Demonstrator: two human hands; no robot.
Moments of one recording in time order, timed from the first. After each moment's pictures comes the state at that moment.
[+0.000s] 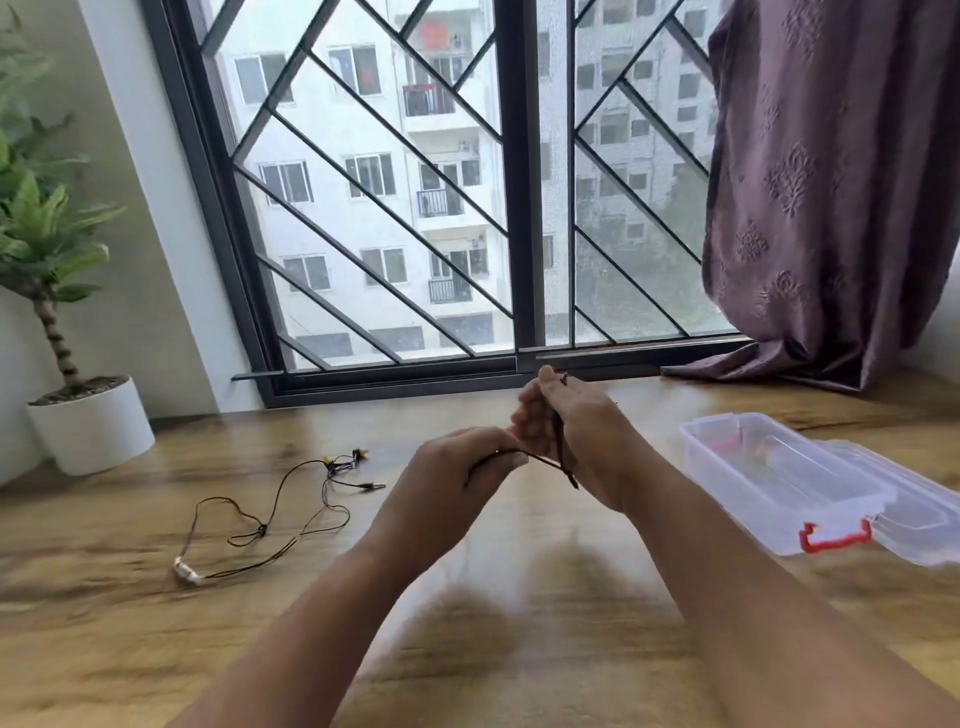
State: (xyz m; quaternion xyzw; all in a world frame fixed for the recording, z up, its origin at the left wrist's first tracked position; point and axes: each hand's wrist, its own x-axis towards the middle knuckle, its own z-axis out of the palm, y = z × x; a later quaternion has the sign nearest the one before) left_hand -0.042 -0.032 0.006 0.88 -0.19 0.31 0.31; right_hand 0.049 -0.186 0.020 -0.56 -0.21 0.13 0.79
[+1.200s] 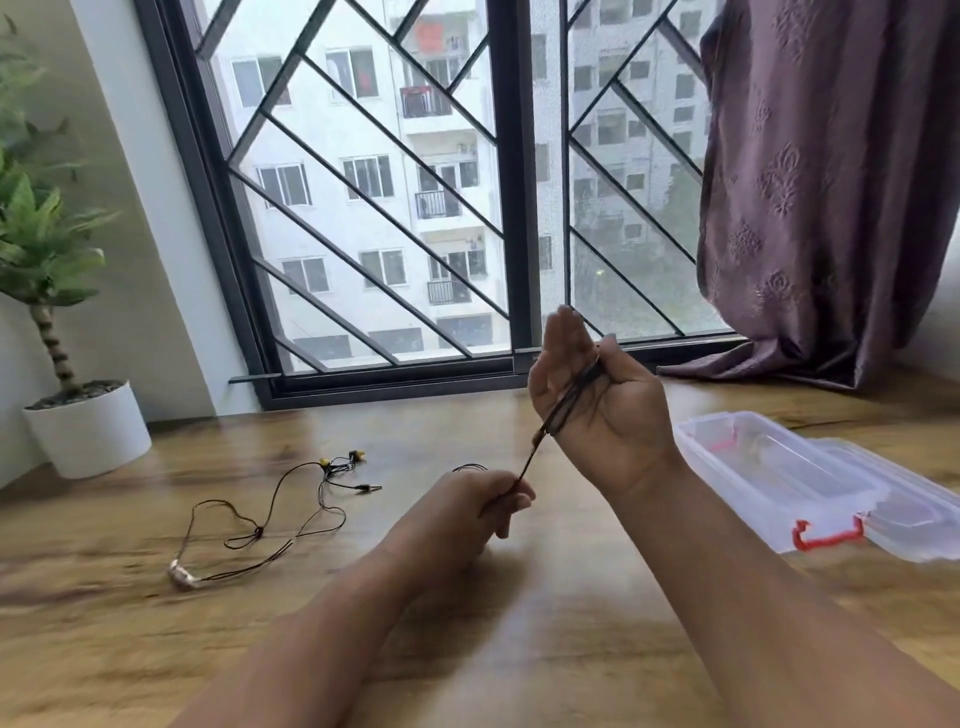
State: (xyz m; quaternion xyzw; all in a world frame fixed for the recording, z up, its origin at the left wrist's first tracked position) left_hand -0.028 -0.036 -0.021 0.92 -0.14 0.13 0.34; right_hand 0.044 -0.200 0.038 -0.09 -0.23 0.26 0.93
